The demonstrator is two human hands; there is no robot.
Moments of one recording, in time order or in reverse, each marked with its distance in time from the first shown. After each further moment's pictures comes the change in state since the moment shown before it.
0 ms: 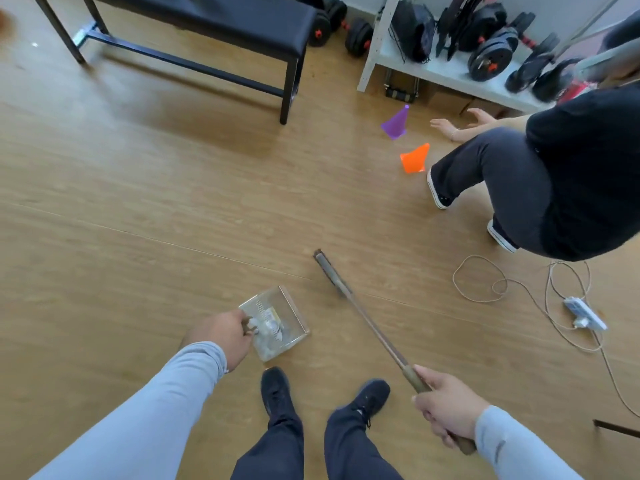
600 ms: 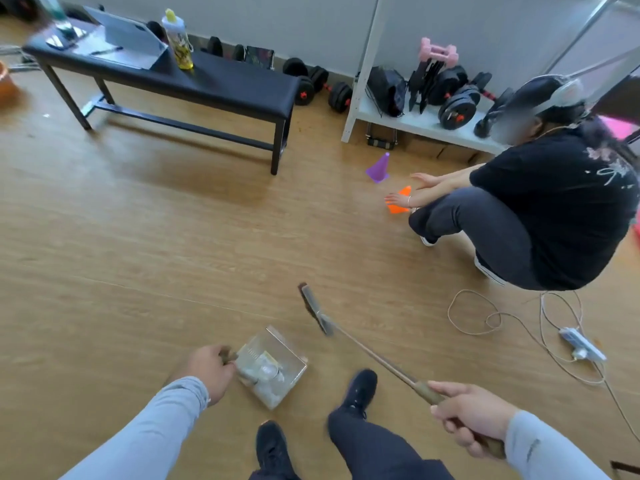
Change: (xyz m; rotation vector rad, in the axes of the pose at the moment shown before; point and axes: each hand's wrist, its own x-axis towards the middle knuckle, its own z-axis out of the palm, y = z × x) left_hand 0.010 0.006 -0.038 -0.255 0.021 -0.078; right_hand -0.027 -0.029 -0.078 0.246 -0.060 0.003
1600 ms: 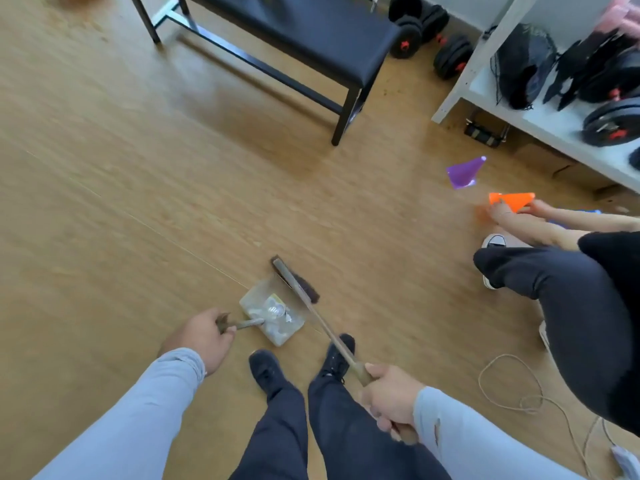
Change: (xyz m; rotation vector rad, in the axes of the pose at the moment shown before) left_hand 0.140 0.118 -0.060 -0.095 0.117 -0.353; right_hand 0.128 -0.291 0.010 -0.605 -0.186 0.036
